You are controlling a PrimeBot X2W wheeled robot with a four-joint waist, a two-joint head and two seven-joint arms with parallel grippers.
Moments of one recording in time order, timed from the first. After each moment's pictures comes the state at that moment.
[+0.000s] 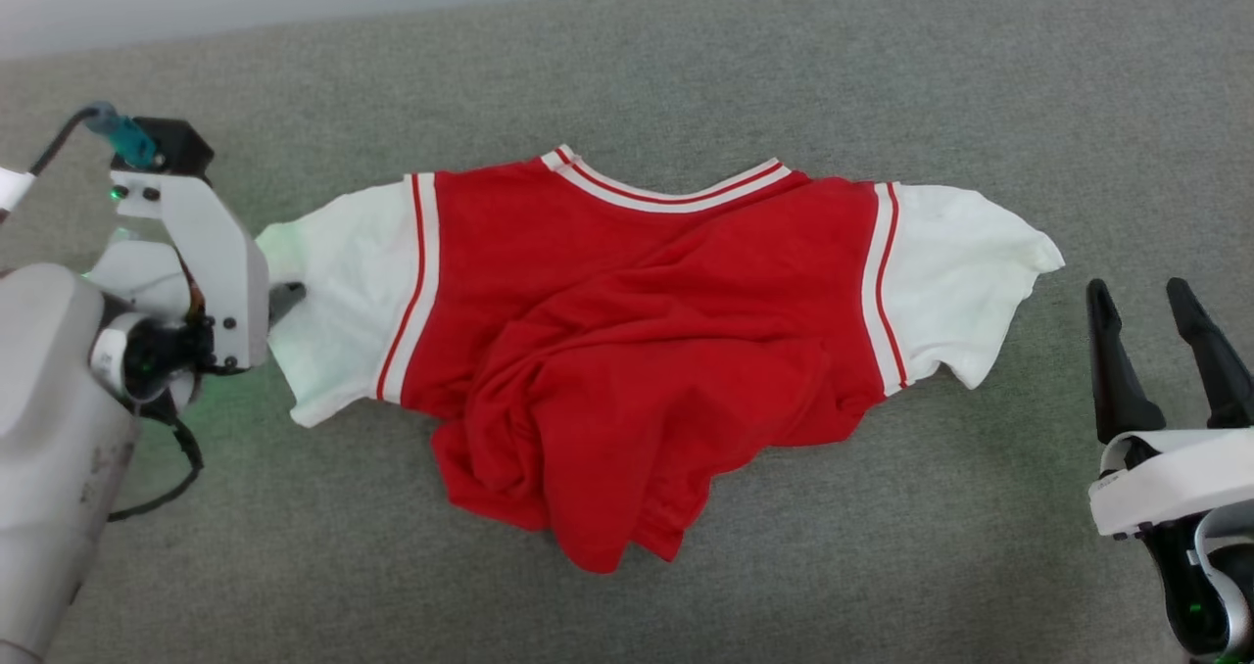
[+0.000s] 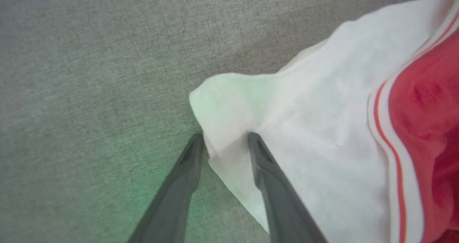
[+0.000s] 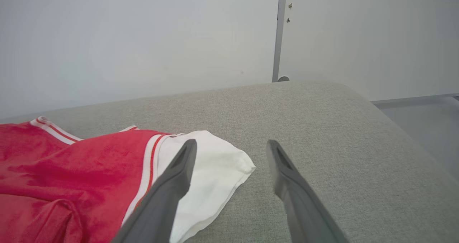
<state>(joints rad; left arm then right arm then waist) -0.91 0.62 -0.59 0.67 -0.87 -0.09 0.72 -0.21 -0.16 -0.09 -0.01 0.32 0.13 0.02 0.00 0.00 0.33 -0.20</state>
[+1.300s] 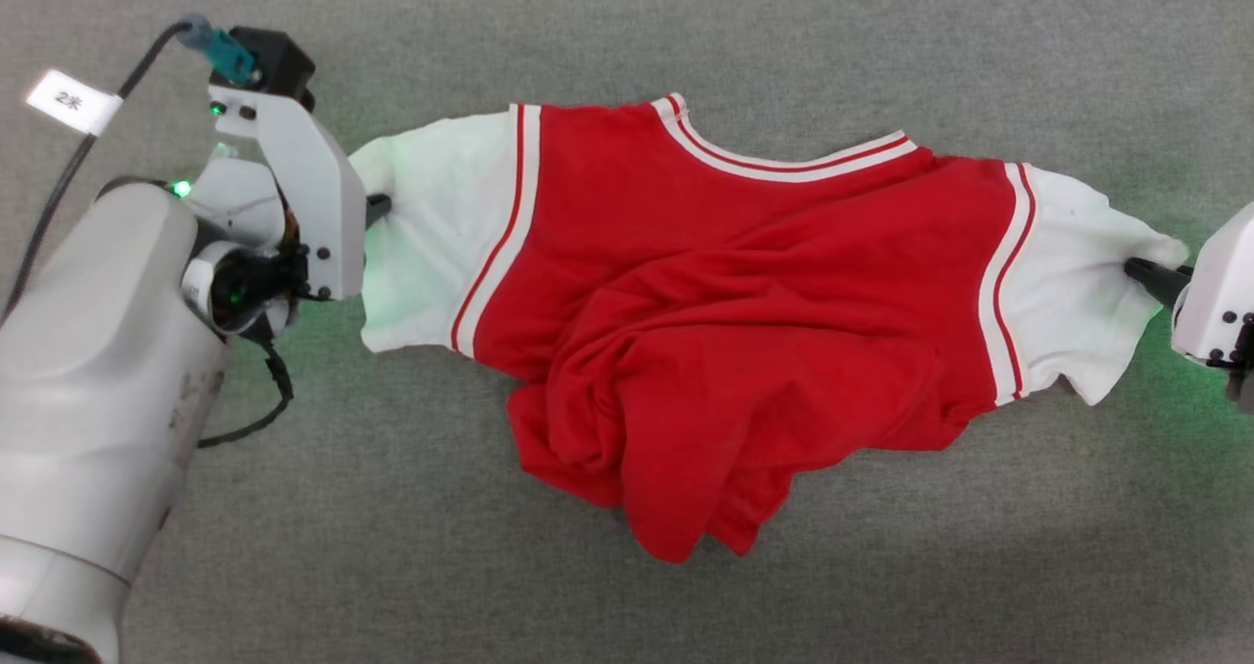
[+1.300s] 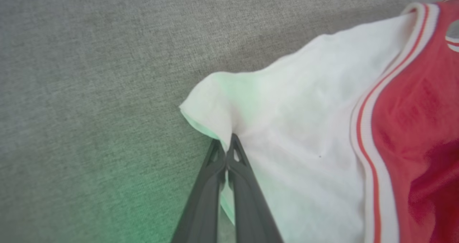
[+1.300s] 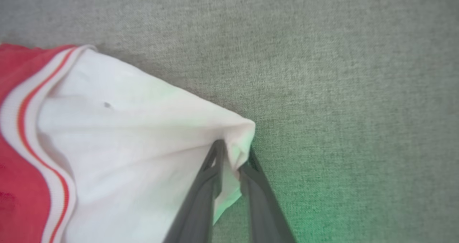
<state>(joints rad) -1.06 0.49 -0.65 0.75 -0.90 -0.13 0.64 -0.71 -0.40 0.04 0.55 0.57 0.13 0.76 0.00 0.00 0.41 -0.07</state>
